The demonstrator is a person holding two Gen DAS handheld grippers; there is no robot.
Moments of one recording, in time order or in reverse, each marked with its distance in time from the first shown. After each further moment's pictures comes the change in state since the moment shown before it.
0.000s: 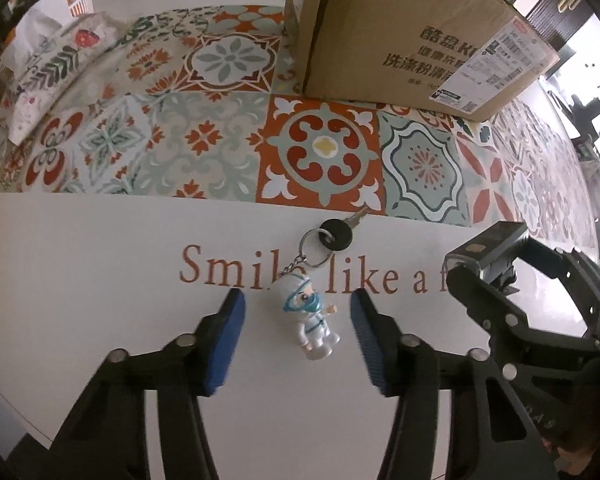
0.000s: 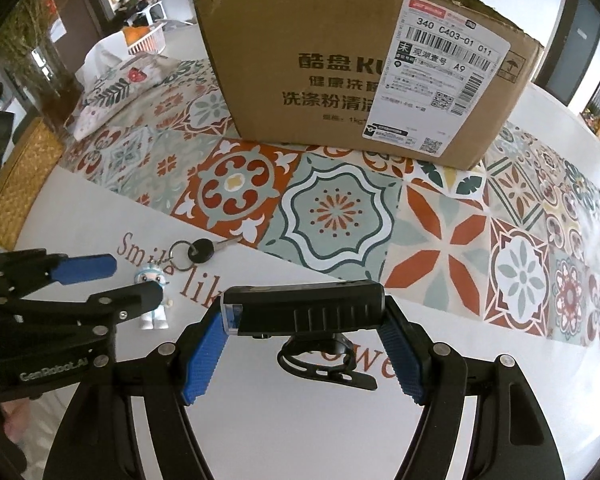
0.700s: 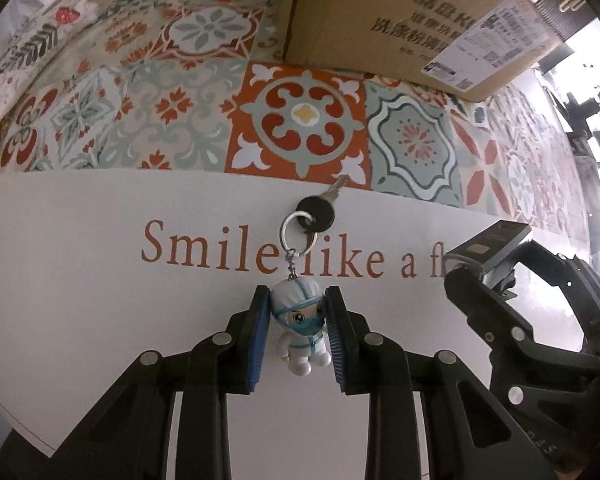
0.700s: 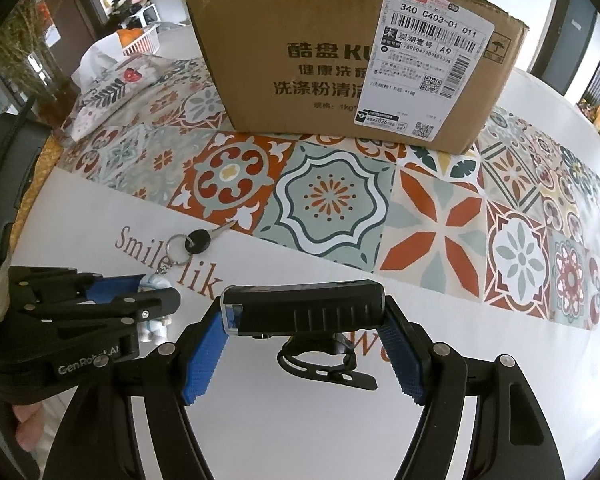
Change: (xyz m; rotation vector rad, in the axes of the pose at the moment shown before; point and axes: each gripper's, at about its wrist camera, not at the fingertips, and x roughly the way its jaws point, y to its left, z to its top) left arm 0.016 -0.011 -0.006 0.001 0.049 -0.052; right arm -0.003 -0.001 -0.010 0.030 0.005 0.002
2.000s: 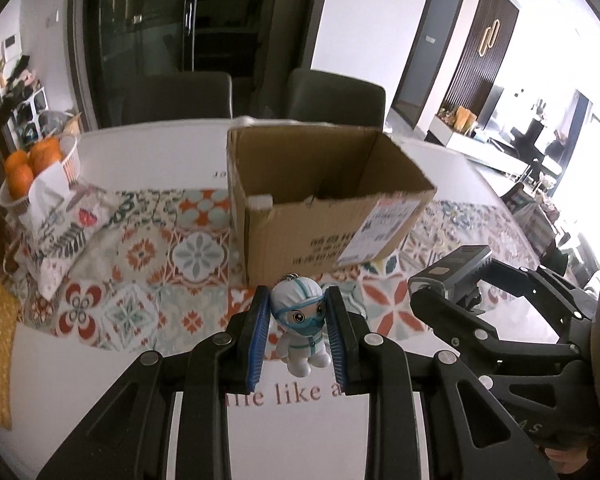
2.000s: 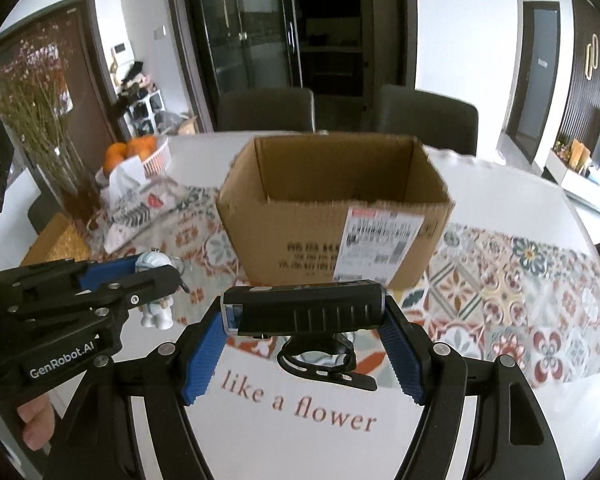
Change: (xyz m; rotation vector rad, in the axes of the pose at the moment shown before) left arm -0.161 -0.037 0.045 0.179 -0.490 -0.043; right arm -0.120 -0.001 0.054 0.031 -0.347 -0.023
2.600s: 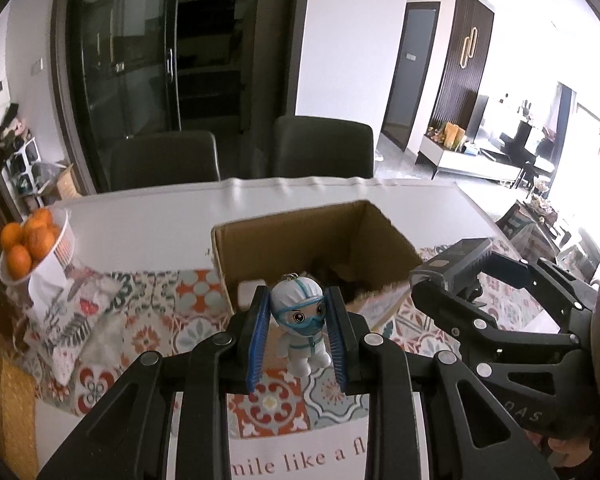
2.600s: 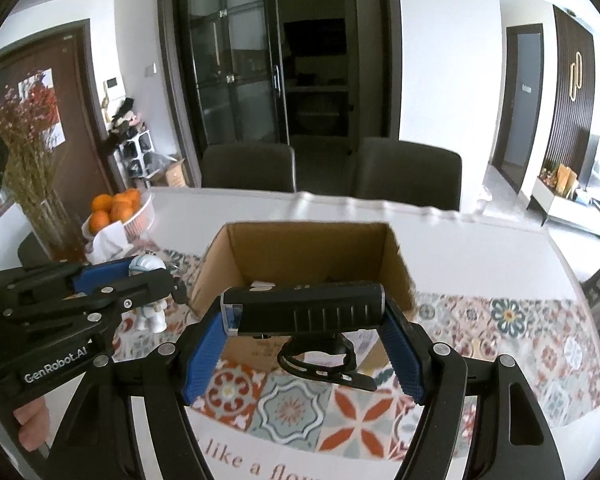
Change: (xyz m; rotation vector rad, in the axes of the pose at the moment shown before) left arm 0.000 -0.016 0.080 0.089 -0.113 0.002; right arm -0.008 -0.024 0.069 0.007 -0.141 -0.045
